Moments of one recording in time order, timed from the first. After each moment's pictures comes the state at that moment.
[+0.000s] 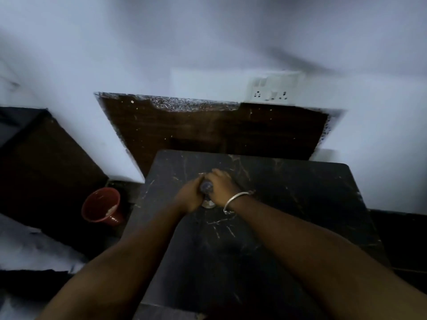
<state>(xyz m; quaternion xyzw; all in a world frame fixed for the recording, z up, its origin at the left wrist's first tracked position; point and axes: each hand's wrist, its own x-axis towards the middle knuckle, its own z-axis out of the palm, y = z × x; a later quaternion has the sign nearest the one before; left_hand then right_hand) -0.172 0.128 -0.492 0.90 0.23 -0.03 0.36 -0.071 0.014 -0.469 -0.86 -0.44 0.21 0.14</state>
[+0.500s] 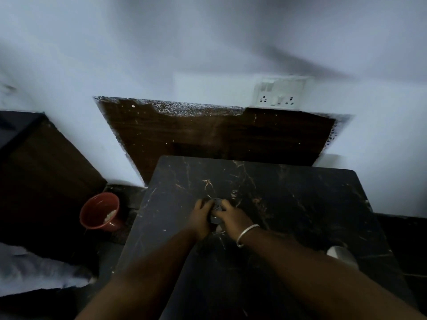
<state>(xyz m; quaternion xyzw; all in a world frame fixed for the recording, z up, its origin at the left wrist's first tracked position) -0.174 0.126 -0.573 0.91 0.21 -0.06 0.36 -0.085 -0.012 -0.545 -0.84 -0.44 0.23 0.21</state>
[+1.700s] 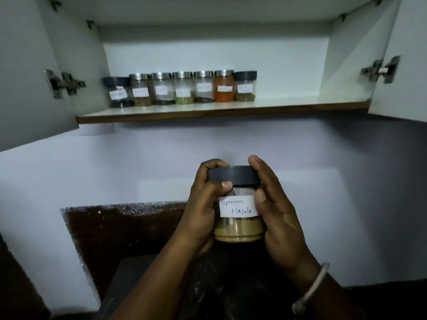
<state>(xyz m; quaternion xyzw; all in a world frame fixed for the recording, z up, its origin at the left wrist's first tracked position) -0.143 -0.052 -0.181 0.57 -0.12 0.22 0.78 -0.109 -0.194 -0.202 -0.57 -0.42 -0.11 0.69</state>
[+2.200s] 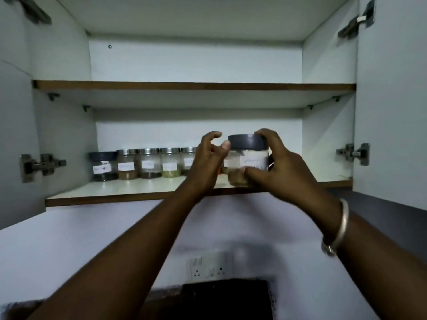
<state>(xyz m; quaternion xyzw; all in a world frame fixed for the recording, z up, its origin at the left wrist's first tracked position) 0.026 -0.010 0.001 0.74 -0.16 0.37 0.54 0.045 -0.206 0.002 -0.79 -0.34 -0.33 0.38</state>
